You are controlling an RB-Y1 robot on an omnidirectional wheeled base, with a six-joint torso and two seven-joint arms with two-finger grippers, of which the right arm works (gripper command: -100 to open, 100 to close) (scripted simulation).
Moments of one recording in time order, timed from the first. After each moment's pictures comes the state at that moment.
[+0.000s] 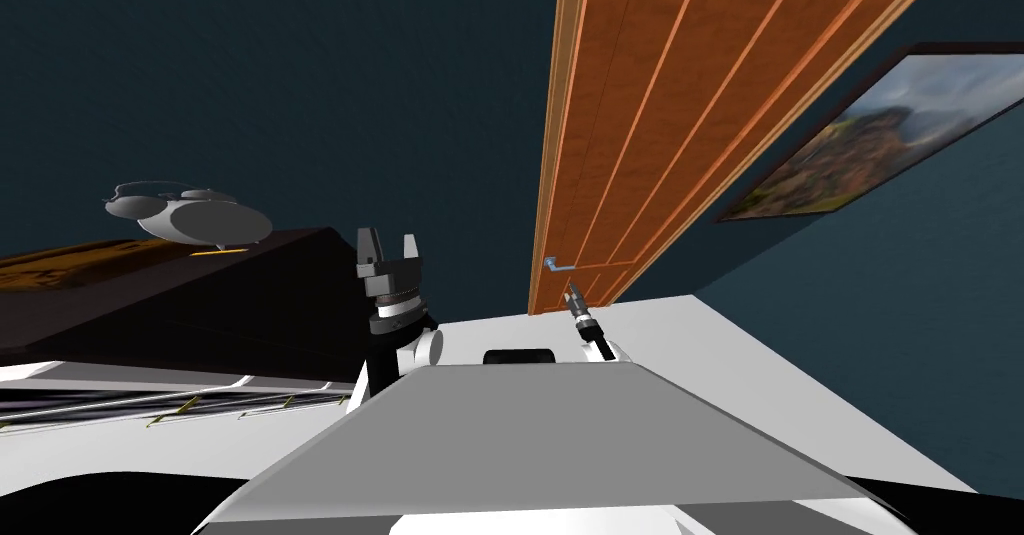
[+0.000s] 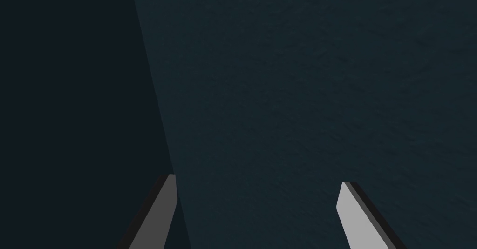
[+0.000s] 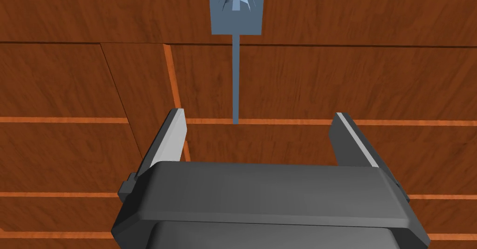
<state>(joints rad) 0.02 -0.23 0.11 -0.83 -0.05 -0.81 -0.20</state>
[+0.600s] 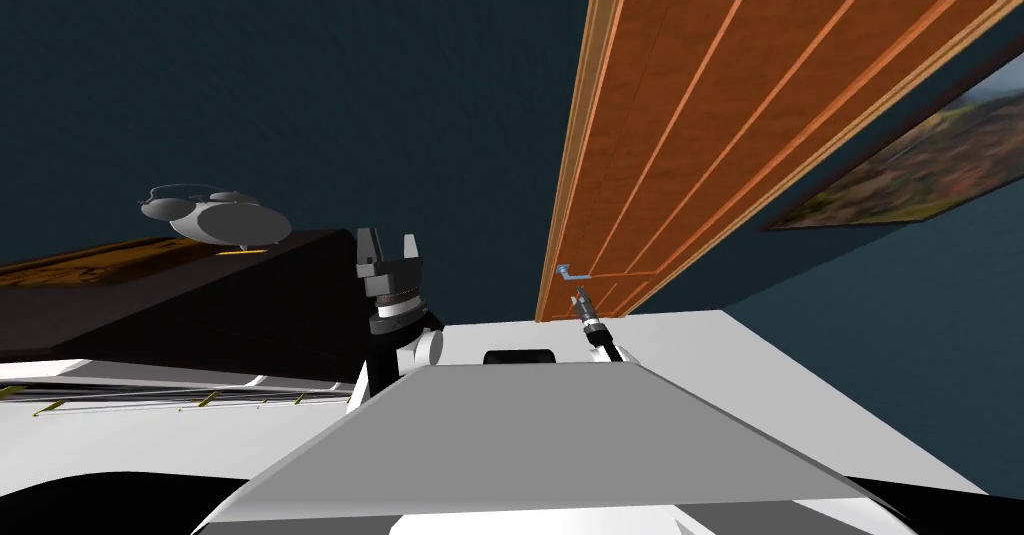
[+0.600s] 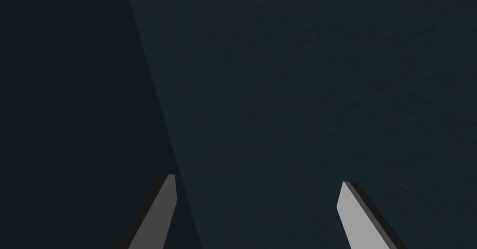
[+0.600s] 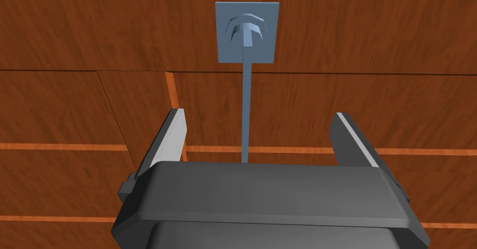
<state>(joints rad) 0.02 -0.27 0.09 -0.76 -0.07 -0.85 -0.23</state>
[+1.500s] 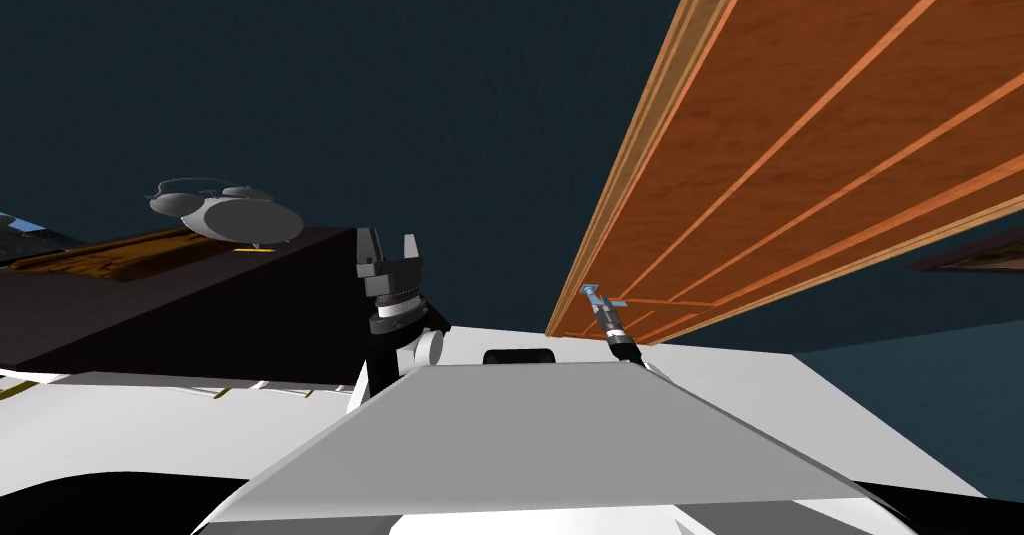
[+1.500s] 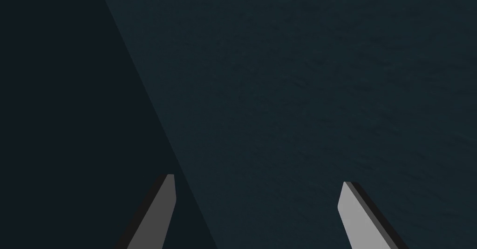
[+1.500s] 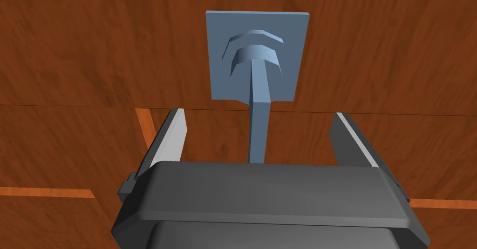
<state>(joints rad) 0.05 -0.37 0.02 -0.63 -0.12 -0.97 -0.30</state>
